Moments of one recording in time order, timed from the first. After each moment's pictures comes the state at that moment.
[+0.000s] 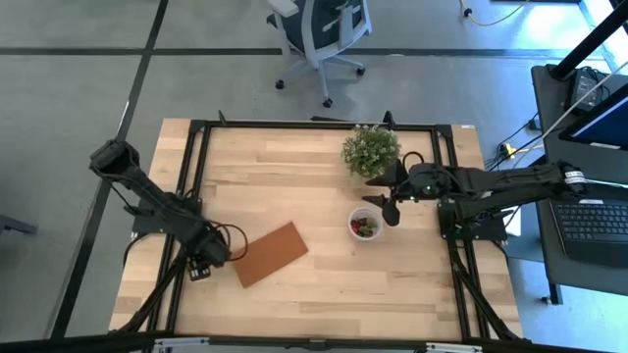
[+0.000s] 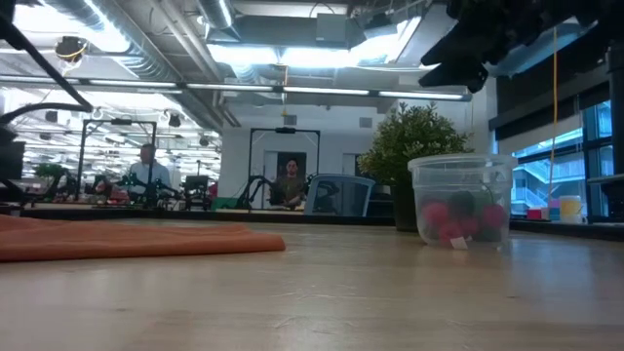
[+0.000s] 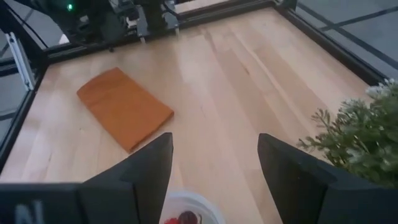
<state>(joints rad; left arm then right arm) -0.66 1.28 0.58 -0.98 0.38 -1.07 0.01 0.94 0.67 -0.19 0.15 0.26</state>
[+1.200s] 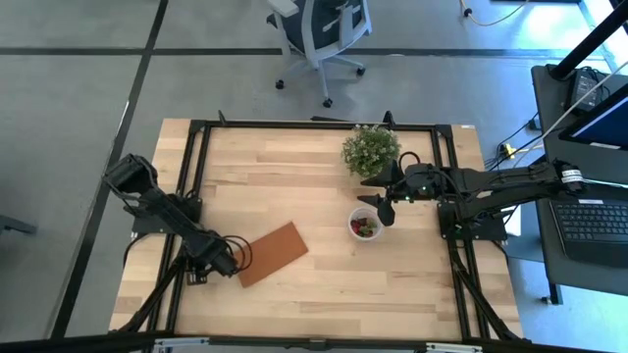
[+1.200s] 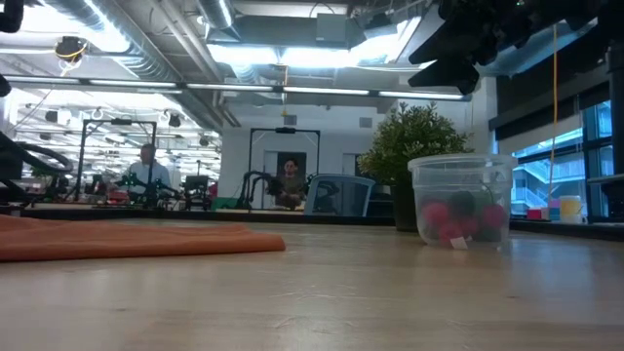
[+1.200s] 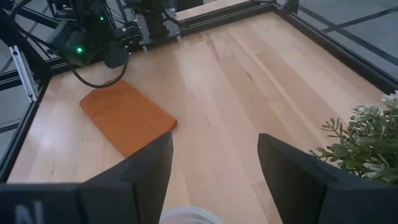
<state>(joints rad) -0.71 1.57 0.58 -0.91 0.44 -0.88 0.01 0.99 0.67 -0.11 0.15 0.28</state>
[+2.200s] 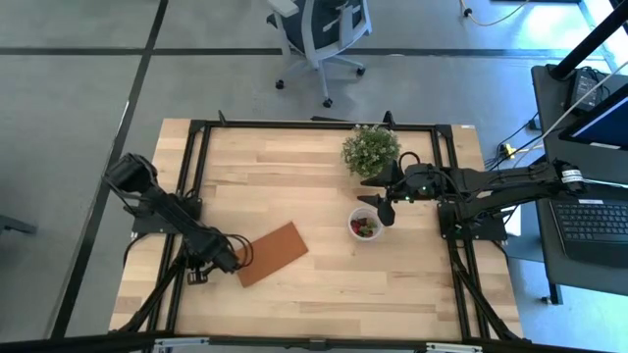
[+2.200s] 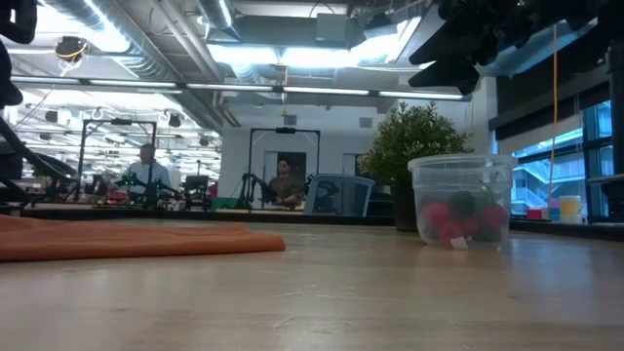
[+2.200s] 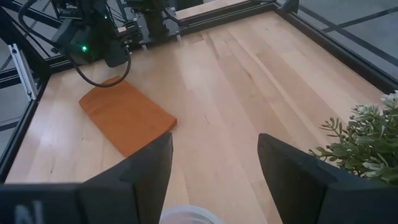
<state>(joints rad) -0.66 1.55 0.58 -0.90 0.47 -0.84 0.01 0.99 0.67 -0.12 0.15 0.28</state>
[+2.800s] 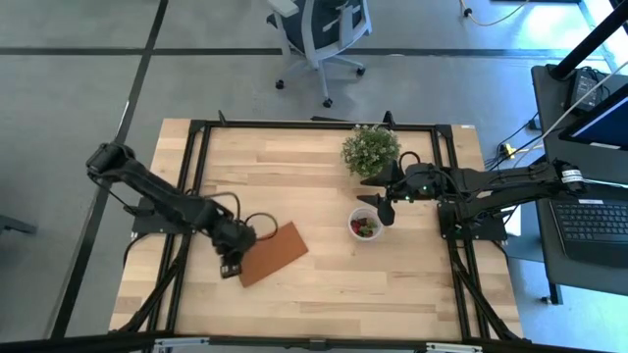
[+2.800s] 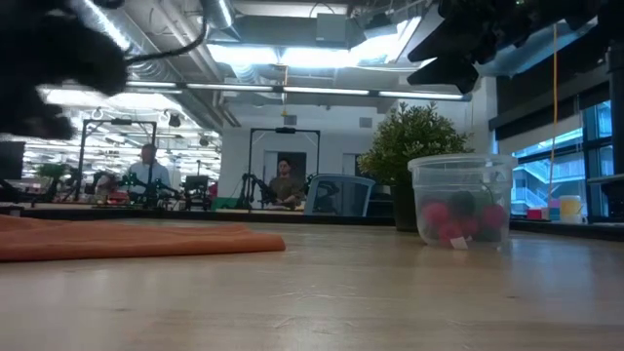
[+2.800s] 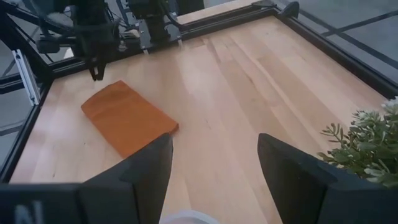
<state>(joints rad) -0.43 1.28 0.72 -0.69 0.27 -0.83 0.01 0.99 0.67 -0.10 0.15 0.28</state>
